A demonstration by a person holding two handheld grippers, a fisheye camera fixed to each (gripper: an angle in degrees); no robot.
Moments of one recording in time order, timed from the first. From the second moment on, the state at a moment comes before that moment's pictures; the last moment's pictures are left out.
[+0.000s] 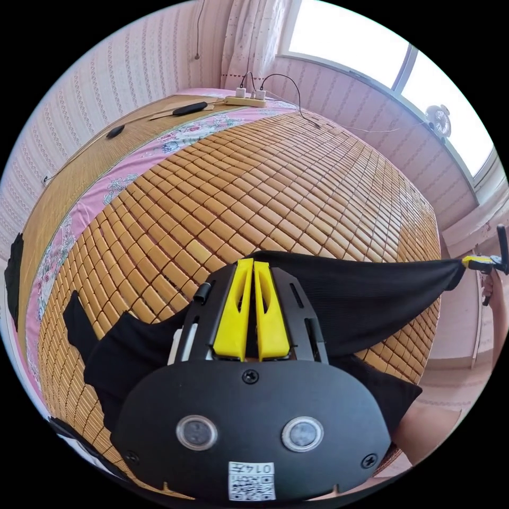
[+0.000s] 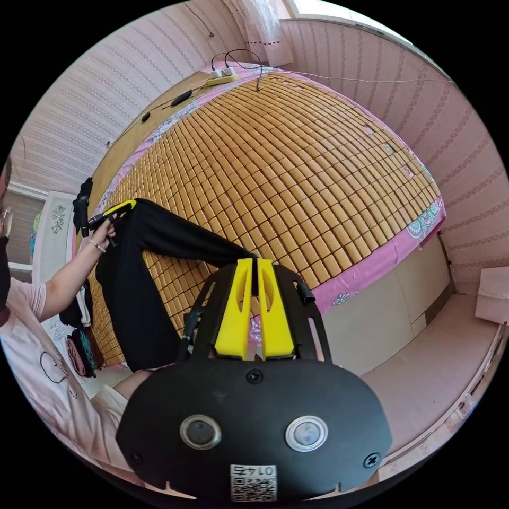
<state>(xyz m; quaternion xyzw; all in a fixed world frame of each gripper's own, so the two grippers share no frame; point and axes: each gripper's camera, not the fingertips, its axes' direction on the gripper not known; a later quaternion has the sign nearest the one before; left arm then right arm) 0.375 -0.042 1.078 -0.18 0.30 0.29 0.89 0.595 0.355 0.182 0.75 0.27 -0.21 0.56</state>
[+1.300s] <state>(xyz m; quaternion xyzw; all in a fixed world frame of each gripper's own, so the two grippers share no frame) 0.320 -0.062 1.023 -0.23 0.30 0.25 0.89 0.500 0.150 0.188 0.57 0.55 -0.22 0.57</state>
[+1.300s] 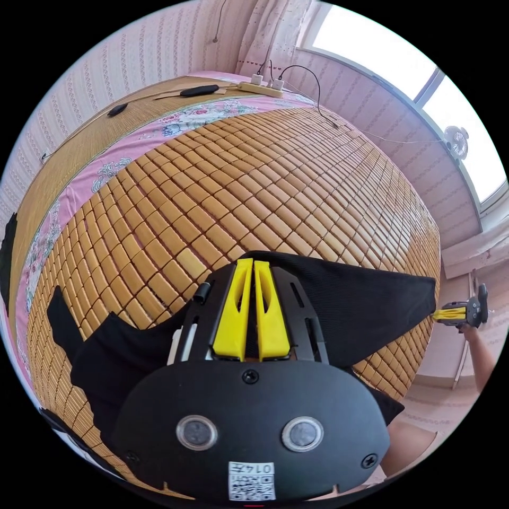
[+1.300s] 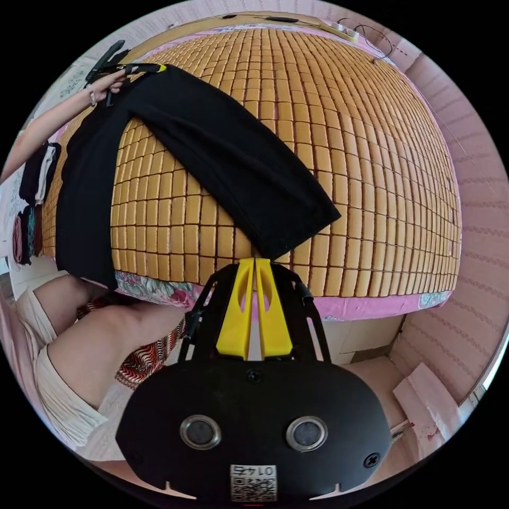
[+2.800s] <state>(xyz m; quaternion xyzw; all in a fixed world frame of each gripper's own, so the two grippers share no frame) -0.109 0.166 0.650 -0.39 0.23 0.03 0.89 0.253 -0.158 0.341 0.52 0.60 -0.19 0.57</state>
